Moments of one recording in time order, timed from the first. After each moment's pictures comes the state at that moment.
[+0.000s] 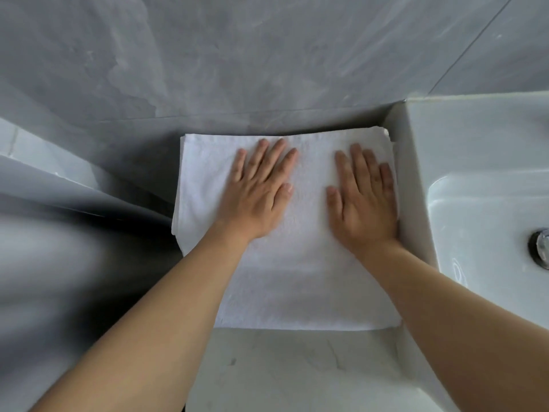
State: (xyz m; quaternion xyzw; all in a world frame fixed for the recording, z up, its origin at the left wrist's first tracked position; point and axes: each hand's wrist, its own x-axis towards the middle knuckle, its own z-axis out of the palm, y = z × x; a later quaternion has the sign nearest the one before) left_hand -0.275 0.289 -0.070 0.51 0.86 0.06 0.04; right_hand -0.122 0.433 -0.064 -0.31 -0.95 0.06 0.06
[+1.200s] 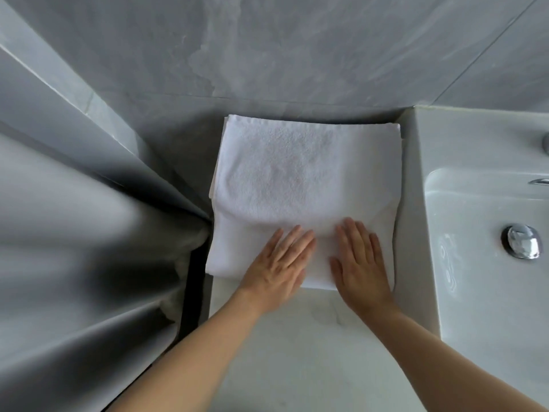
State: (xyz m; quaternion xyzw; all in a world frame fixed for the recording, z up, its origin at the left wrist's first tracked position) left_hand -0.139 0.168 -0.090 0.61 0.79 0.05 0.04; right_hand -0.010 0.334 -0.072 -0.21 -0.97 0.10 0.00
